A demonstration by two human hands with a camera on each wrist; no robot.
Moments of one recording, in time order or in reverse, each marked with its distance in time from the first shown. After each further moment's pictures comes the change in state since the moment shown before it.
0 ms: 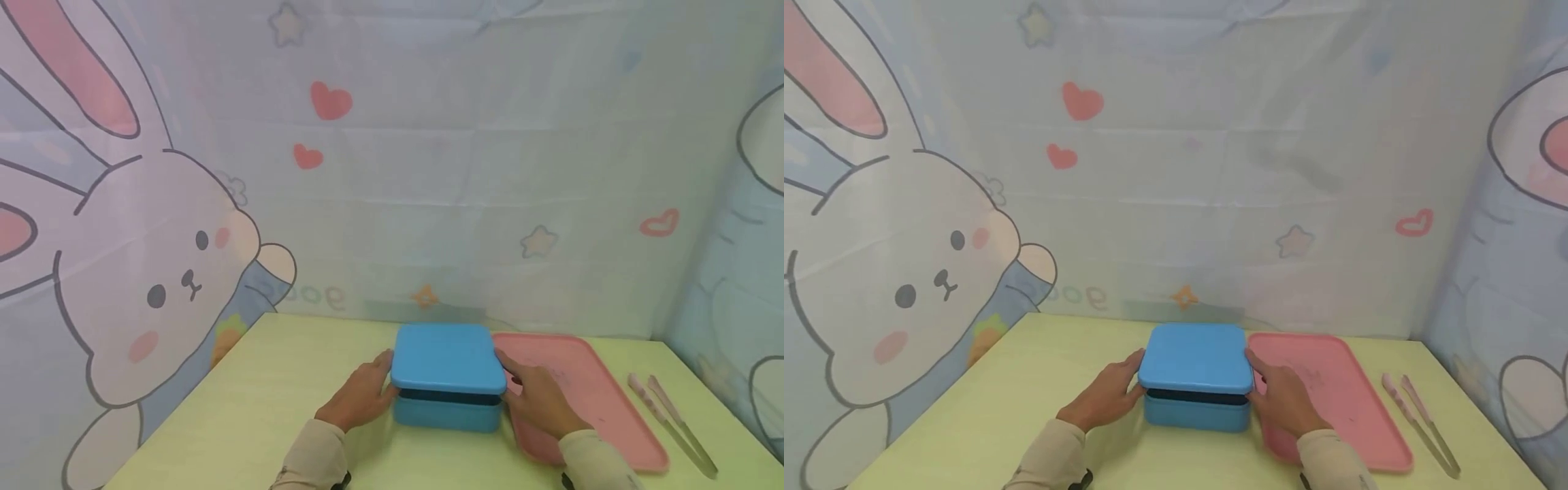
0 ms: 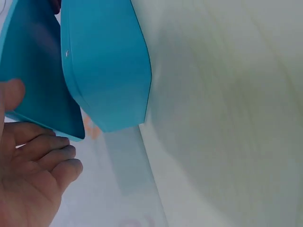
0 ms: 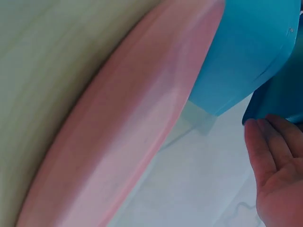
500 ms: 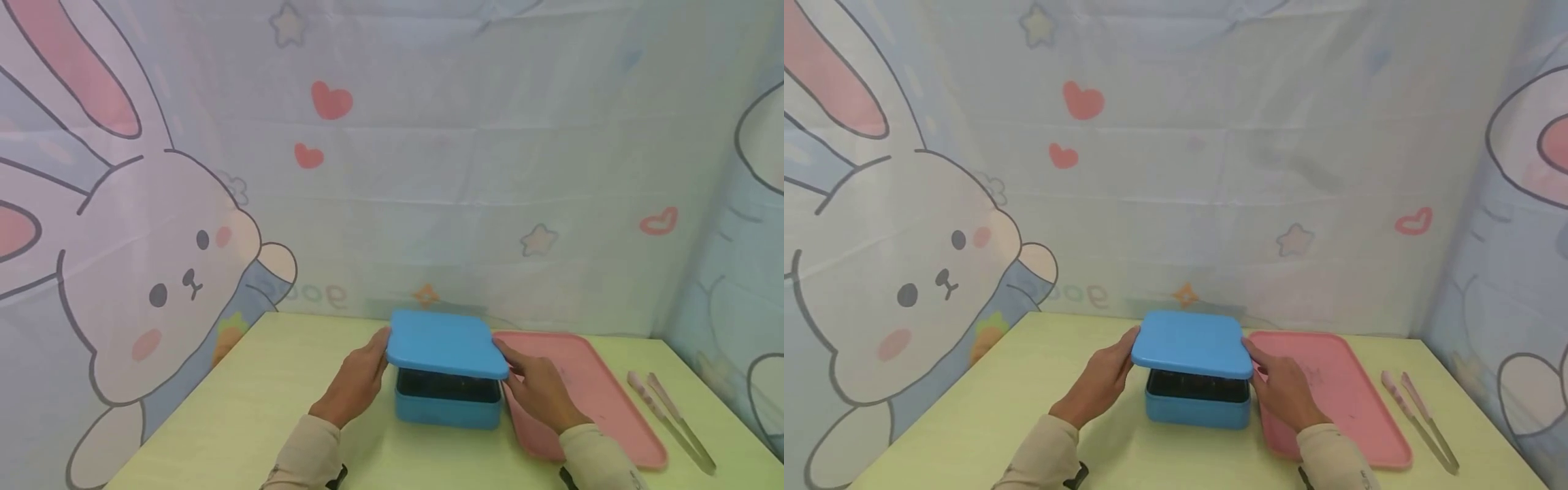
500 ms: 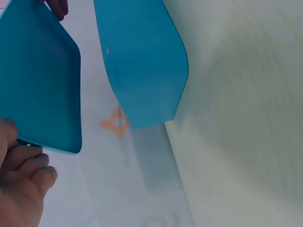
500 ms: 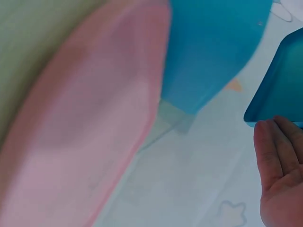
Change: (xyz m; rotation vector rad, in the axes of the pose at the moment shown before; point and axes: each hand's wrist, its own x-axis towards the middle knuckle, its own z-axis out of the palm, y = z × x) left_hand -0.004 0.013 -0.019 0.021 0.327 0.173; right_hand 0.004 -0.011 -0.007 0.062 0.191 -0.110
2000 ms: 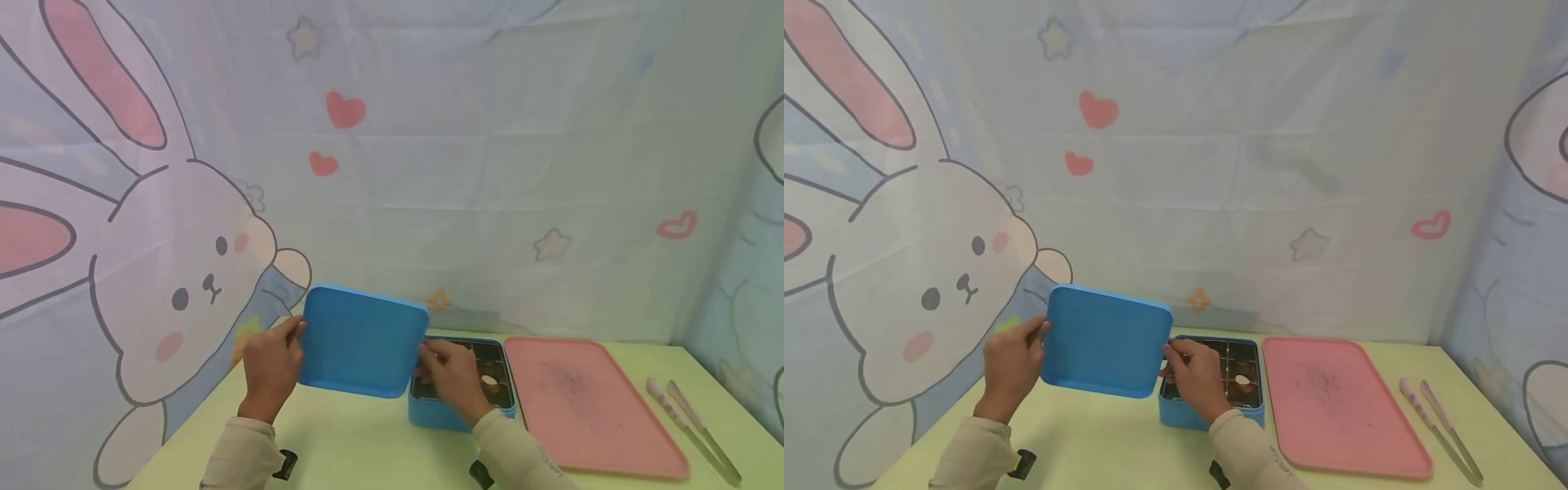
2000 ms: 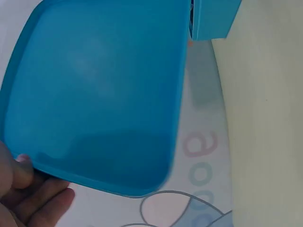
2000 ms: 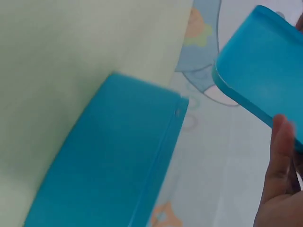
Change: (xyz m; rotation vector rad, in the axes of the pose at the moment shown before) left_hand -0.023 -0.030 -0.110 0.301 0.559 -0.213; right_hand 0.052 -0.116 0.078 0.650 0.019 0.310
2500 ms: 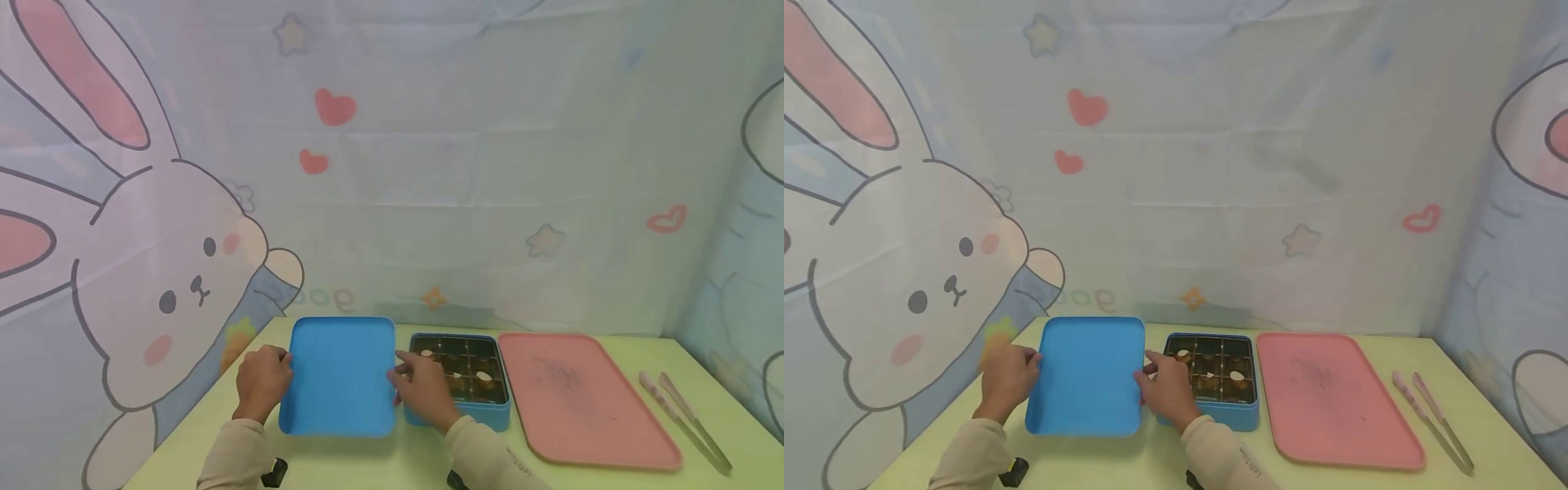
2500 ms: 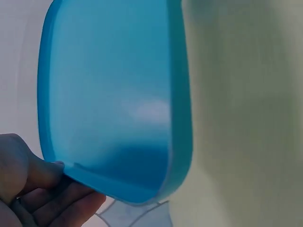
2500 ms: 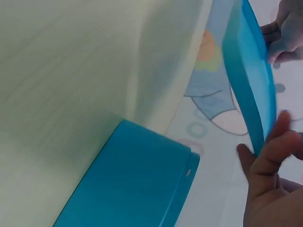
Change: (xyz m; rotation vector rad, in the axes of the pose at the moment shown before) left_hand -0.016 -0.041 0.020 0.136 -0.506 -0.376; right_hand -0.011 0.000 0.031 -0.138 -0.181 0.051
